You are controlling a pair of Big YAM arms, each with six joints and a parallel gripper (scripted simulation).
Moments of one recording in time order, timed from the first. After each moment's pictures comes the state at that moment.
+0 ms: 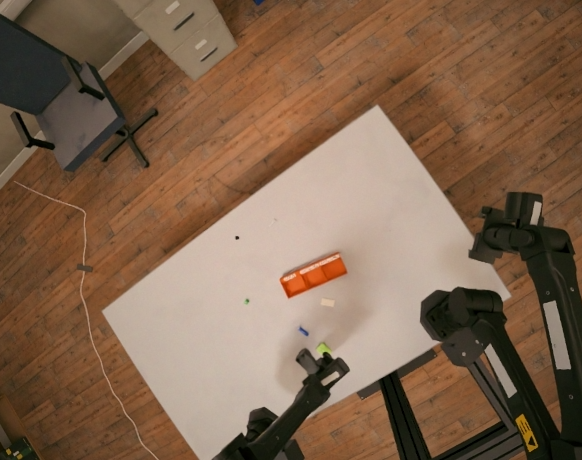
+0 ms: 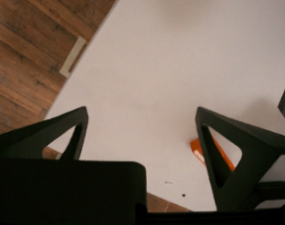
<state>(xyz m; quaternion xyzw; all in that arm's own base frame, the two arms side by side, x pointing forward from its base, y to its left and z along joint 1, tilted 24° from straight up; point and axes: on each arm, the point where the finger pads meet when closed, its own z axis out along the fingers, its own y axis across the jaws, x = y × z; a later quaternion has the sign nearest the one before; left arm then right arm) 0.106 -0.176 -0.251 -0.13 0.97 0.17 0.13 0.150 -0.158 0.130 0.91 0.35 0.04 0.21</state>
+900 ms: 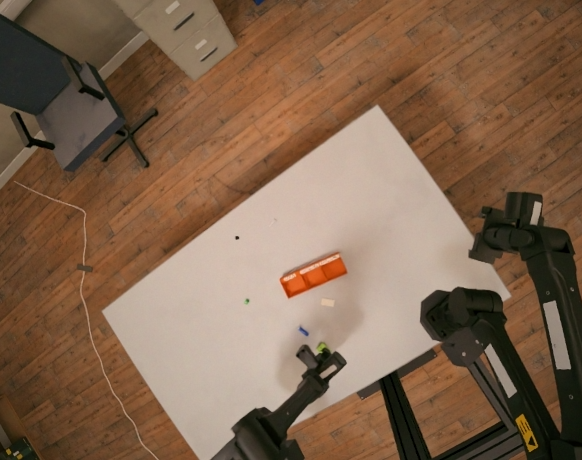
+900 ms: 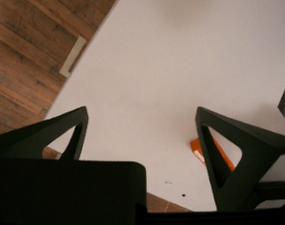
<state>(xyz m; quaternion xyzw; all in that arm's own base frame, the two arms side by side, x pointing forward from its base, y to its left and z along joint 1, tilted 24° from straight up) 0.114 -0.154 -0.291 -0.13 0.97 0.17 0.13 0.150 -0.158 0.130 0.91 0.35 0.04 0.21</state>
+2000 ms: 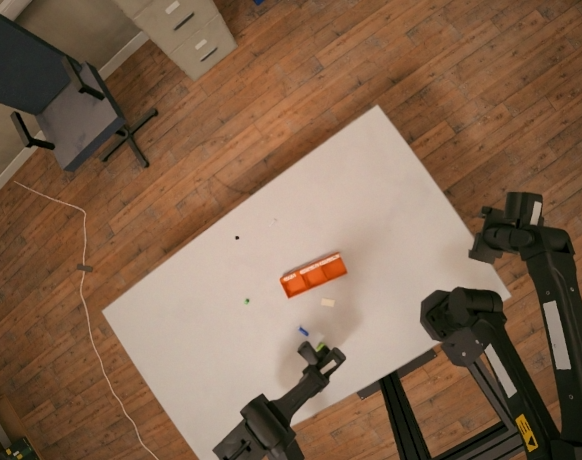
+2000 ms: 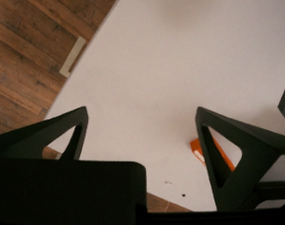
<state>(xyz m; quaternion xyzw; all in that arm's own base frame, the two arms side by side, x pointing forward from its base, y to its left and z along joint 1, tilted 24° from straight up) 0.119 -0.149 -0.312 -0.13 0.97 0.17 0.13 0.150 -0.158 0.130 0.91 0.35 0.04 0.21</state>
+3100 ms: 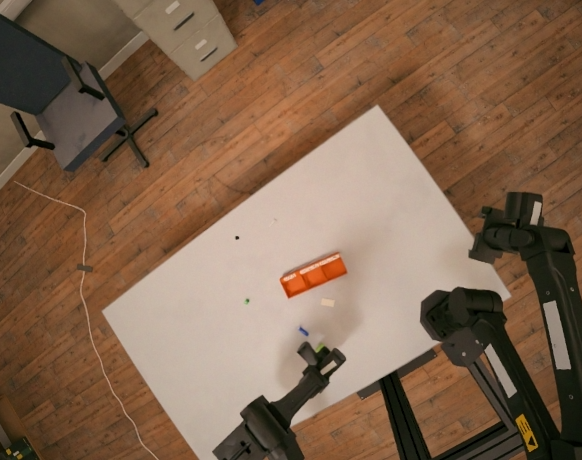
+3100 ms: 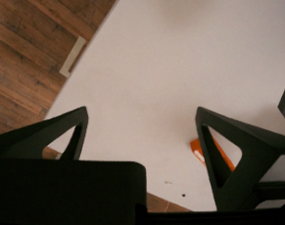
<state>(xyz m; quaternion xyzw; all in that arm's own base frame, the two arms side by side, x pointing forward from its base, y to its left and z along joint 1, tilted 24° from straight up) 0.117 -0.146 -0.309 -0.13 0.97 0.17 0.13 0.150 -0.158 0.130 0.91 0.35 0.04 0.21</state>
